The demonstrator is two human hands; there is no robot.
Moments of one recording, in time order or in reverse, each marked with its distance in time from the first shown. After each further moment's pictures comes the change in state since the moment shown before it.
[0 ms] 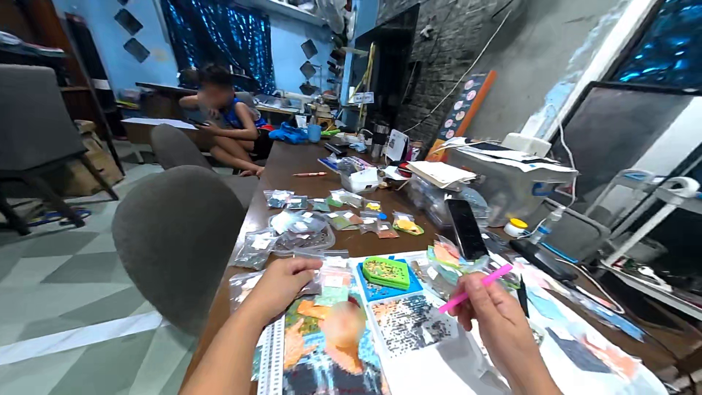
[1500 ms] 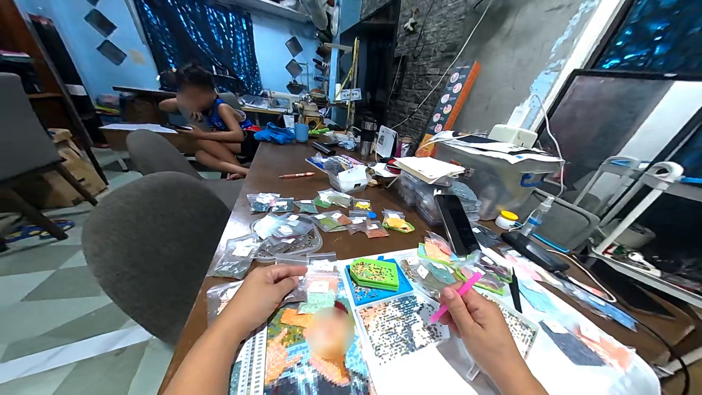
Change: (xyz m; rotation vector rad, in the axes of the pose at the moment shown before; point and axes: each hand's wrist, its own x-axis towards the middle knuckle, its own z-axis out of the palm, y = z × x) left_hand -0.001 -0.004 -0.002 -0.020 0.054 -0.006; right_hand -0.007 0.034 -0.002 -0.203 0.003 0.006
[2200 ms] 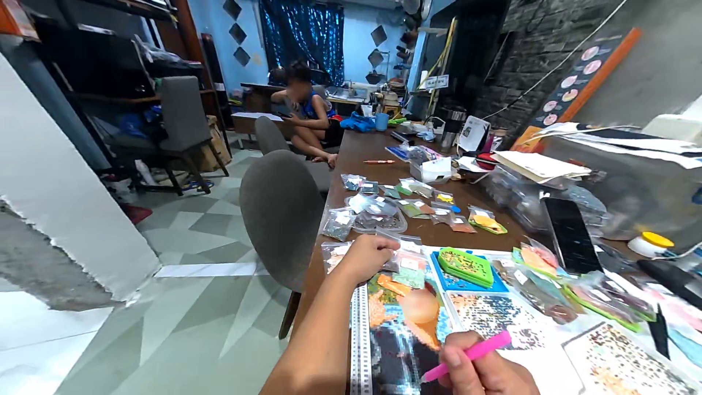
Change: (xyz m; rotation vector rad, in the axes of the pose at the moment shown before) left_hand 0.000 0.006 0.001 0.047 -0.094 0.031; right_hand -0.060 -0.108 0.084 0.144 -0.294 -0.250
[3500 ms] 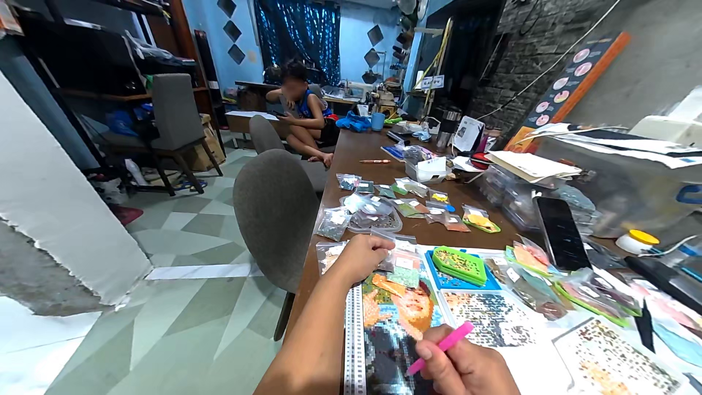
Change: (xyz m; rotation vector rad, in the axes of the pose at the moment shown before) left_hand 0.000 0.003 0.002 -0.011 0.000 -0.025; right_hand 0.006 -0.003 -0.001 -0.023 -0.109 0.076
